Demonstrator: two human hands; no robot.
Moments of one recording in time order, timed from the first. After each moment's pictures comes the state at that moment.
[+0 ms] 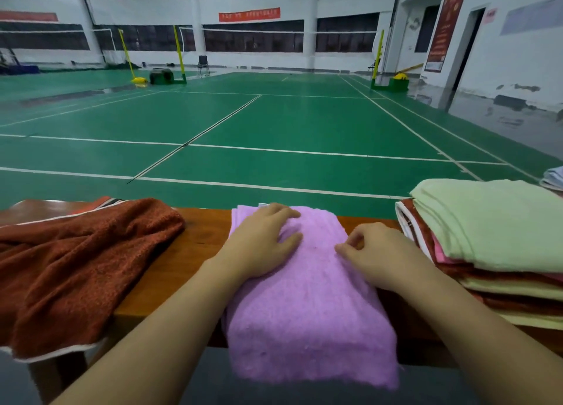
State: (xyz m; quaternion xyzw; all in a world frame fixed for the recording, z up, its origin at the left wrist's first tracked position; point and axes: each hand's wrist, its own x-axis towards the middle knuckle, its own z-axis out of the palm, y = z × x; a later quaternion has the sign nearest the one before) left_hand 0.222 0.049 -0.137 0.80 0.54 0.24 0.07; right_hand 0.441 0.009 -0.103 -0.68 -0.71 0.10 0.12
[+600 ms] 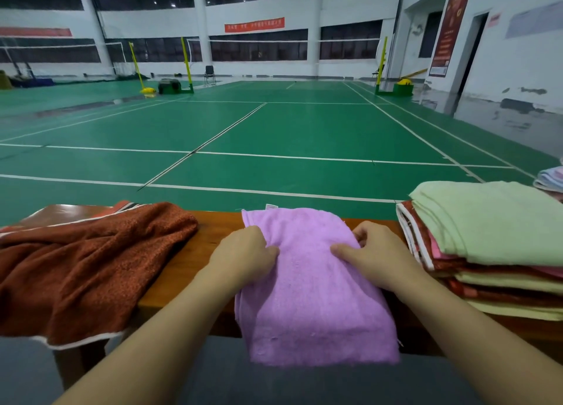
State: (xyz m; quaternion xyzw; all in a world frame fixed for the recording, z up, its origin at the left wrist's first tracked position) left_hand 0.208 0.006 -0.117 0.67 0.72 0.12 0.08; right_hand 0.435 -0.002 -0.112 -0.66 -0.67 0.19 0.27
